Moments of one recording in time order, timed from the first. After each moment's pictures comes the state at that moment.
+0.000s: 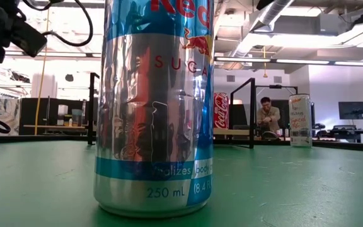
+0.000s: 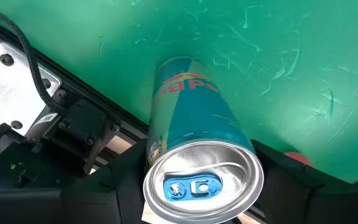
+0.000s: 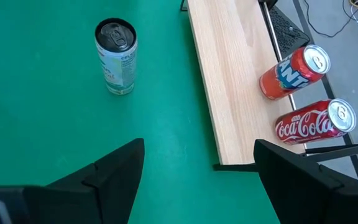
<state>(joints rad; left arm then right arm) -0.12 0.92 0.80 -1.34 0.18 -0.89 0.15 1.30 1.57 -1.18 0.37 0.08</state>
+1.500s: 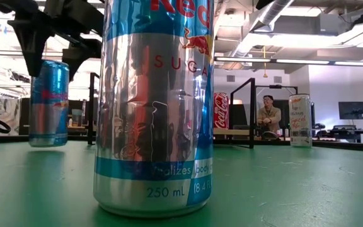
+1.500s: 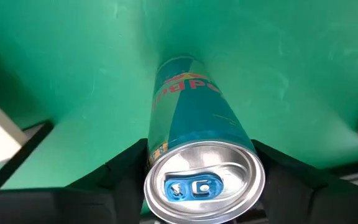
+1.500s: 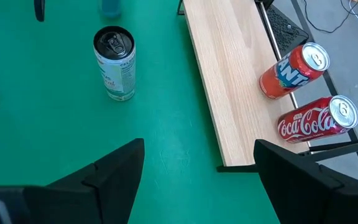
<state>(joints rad) -0.13 1.53 1.24 -1.30 -0.02 0.18 0.15 1.30 1.57 -1.16 0.37 0.12</state>
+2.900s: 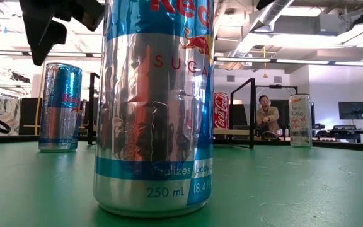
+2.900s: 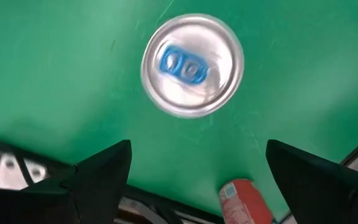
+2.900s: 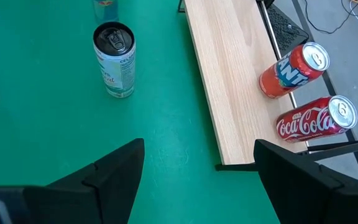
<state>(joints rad) -0.13 1.38 1.24 -1.31 0.12 -0.73 0.15 1.30 1.57 -1.17 0.37 0.11</state>
